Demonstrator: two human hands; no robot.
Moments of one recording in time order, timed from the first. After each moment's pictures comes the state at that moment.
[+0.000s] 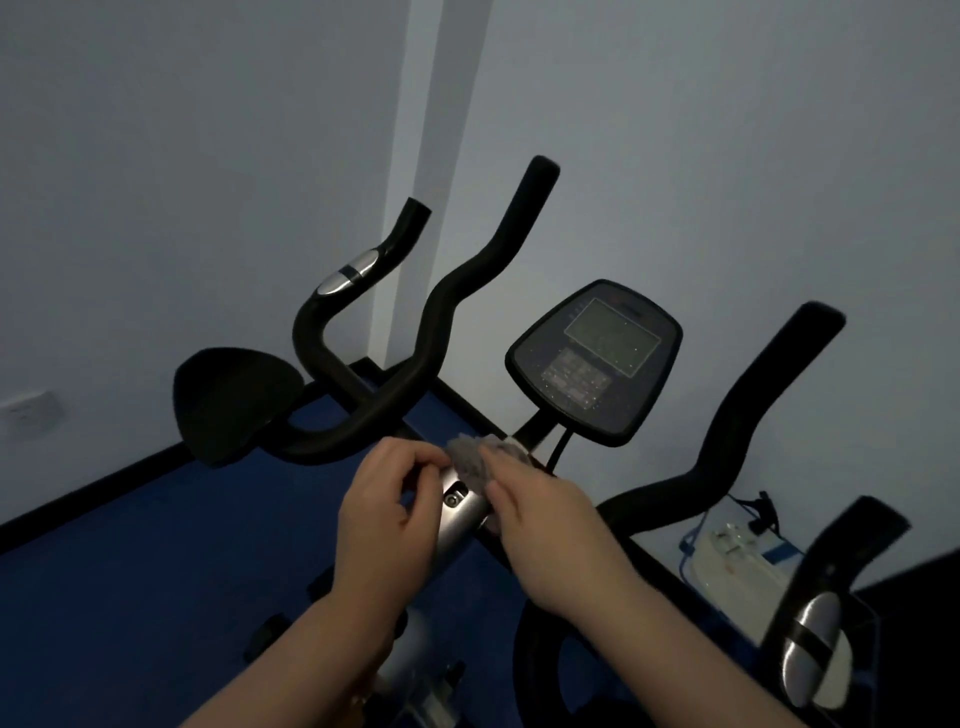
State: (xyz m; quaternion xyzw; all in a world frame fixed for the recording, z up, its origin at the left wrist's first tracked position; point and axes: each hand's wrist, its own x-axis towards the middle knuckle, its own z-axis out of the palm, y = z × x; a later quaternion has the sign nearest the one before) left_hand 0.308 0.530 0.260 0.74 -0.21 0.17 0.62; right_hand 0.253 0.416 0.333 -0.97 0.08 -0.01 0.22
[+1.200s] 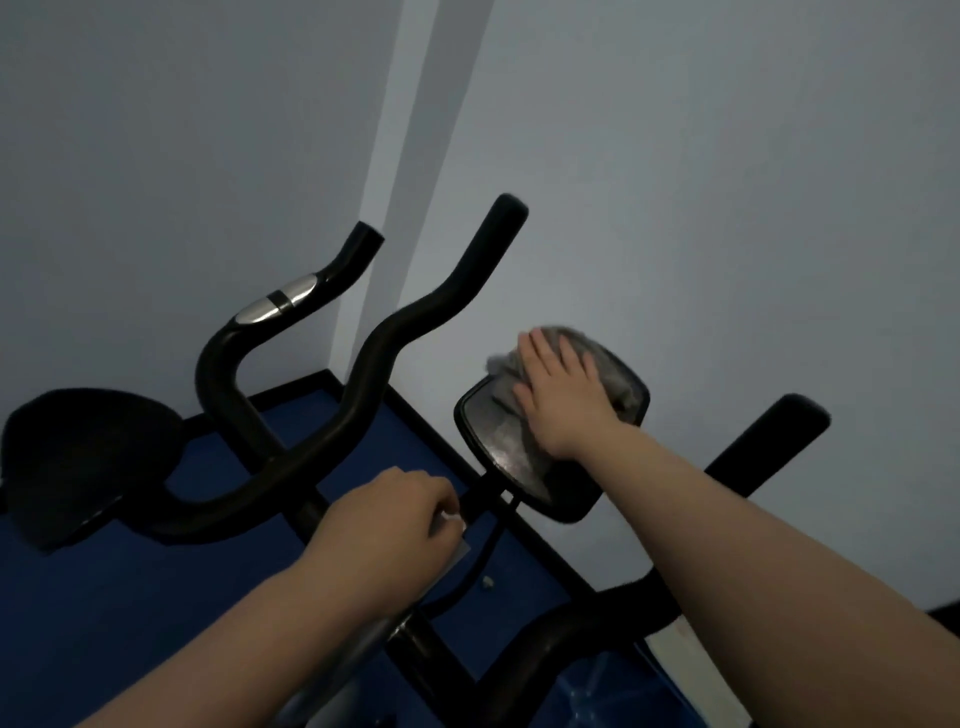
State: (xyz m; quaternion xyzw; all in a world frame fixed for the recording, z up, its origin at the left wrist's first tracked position) left_hand 0.357 0.471 0.298 0.89 -0.30 -0.08 0.33; right_hand 0.401 0.247 0.349 -0.99 0.08 0.01 -0.12
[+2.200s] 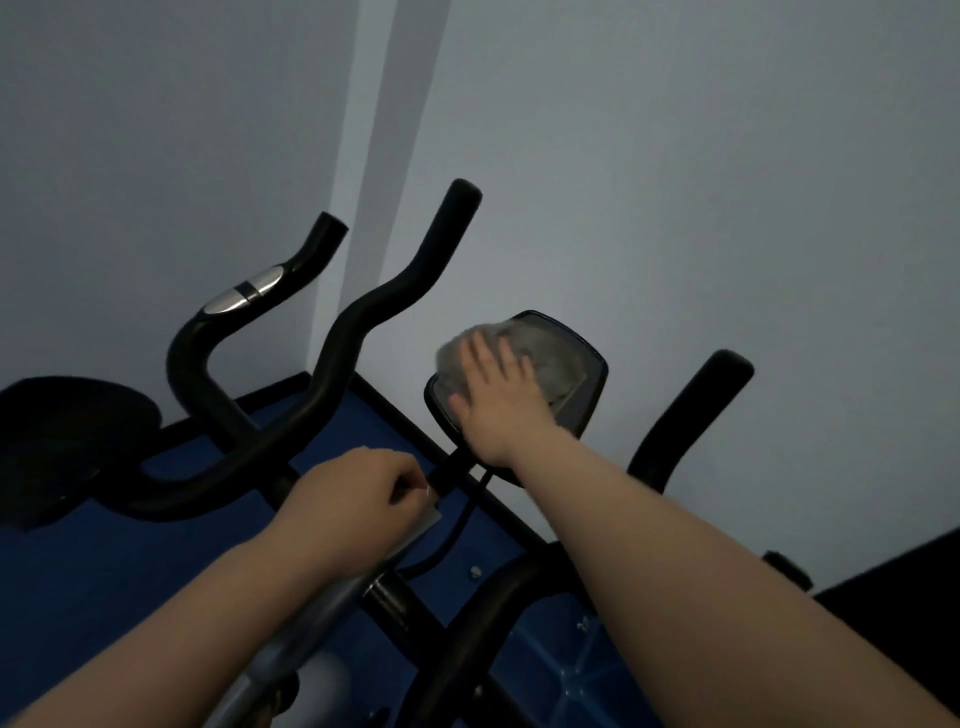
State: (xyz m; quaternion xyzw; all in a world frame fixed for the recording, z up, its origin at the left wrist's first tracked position) left_hand 0.356 0.476 0.301 0.90 -0.31 -0.07 0.30; right_hand 0.378 0.285 0.332 -0.99 0.07 0.03 -0.11
